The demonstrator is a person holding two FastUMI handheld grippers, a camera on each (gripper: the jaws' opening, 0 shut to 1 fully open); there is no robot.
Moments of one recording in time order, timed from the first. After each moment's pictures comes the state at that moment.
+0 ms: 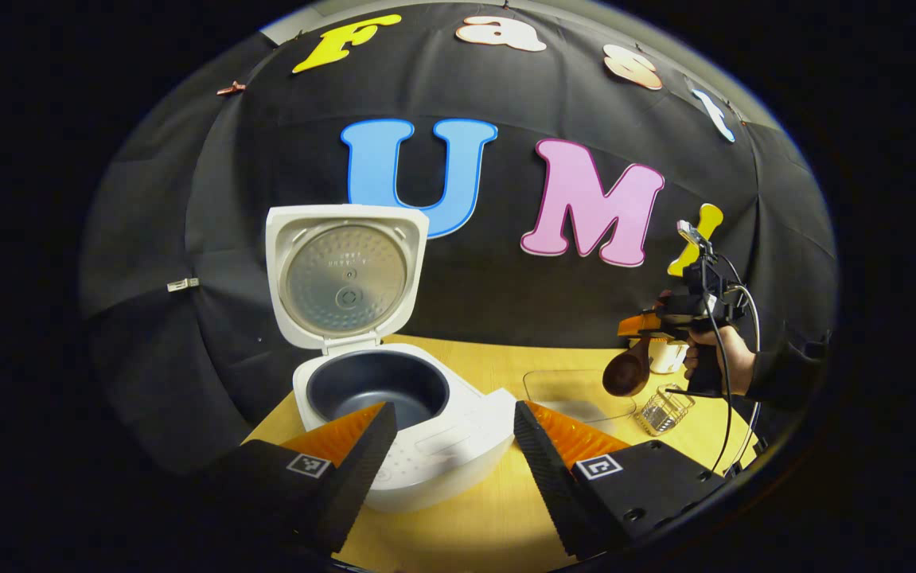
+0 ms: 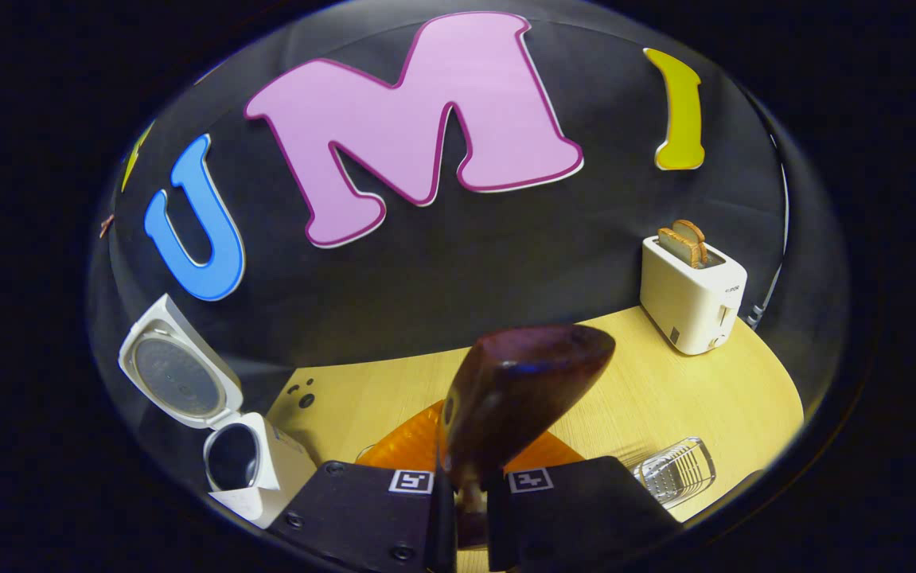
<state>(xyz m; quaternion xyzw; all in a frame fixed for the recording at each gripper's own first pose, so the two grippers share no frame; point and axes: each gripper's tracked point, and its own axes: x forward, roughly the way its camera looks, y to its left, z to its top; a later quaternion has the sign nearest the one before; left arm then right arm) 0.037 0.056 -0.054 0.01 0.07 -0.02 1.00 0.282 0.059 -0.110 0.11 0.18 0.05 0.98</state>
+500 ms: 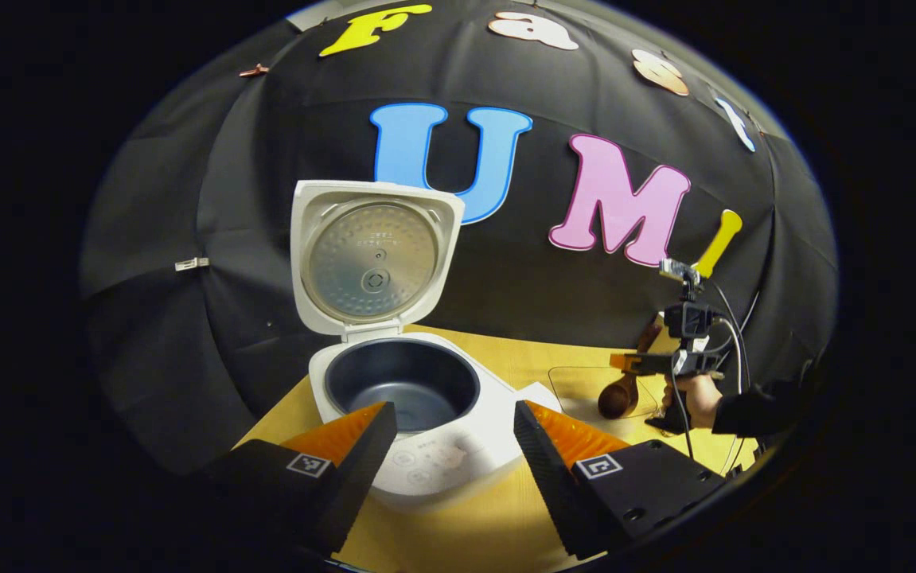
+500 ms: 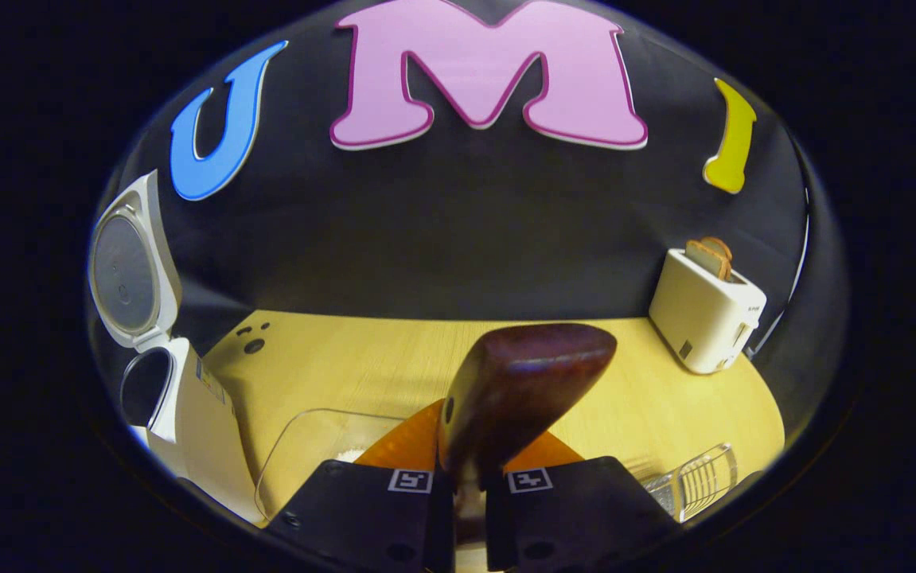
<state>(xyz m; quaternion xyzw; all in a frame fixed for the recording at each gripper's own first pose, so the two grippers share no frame) 0.051 0.093 -0.058 -0.02 0.07 0.00 1.00 0.300 0.085 -0.192 0.01 0.18 0.04 0.98</state>
